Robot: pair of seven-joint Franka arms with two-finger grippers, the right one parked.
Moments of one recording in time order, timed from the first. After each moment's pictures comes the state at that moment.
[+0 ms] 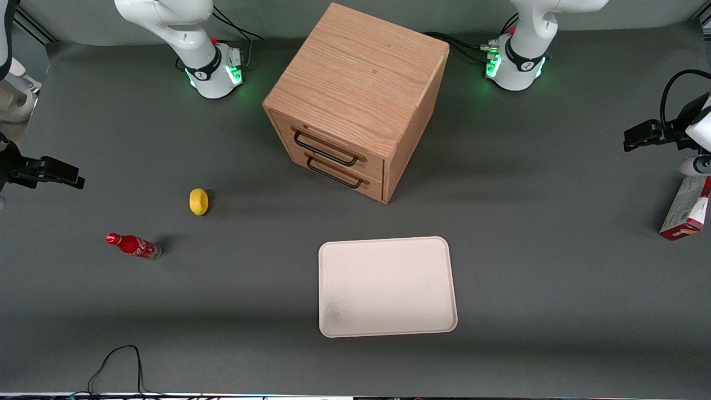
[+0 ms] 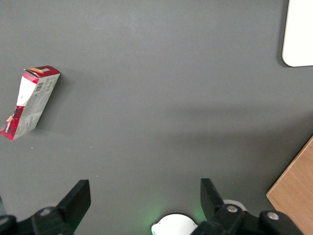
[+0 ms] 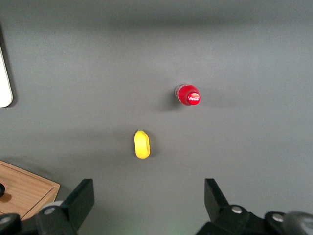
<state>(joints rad) -0.19 0.01 0.21 -1.61 0.07 1.46 0.03</state>
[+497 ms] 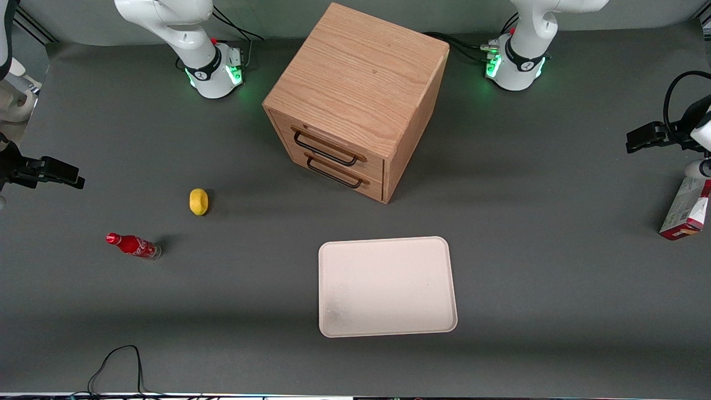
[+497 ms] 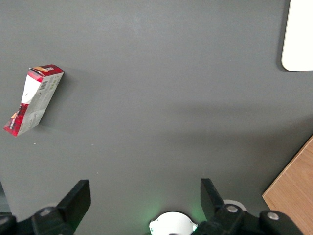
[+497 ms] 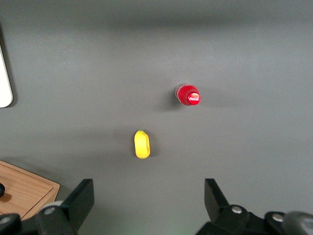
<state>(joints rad) -0.19 0.07 0.21 -1.51 0.07 1.41 0.01</state>
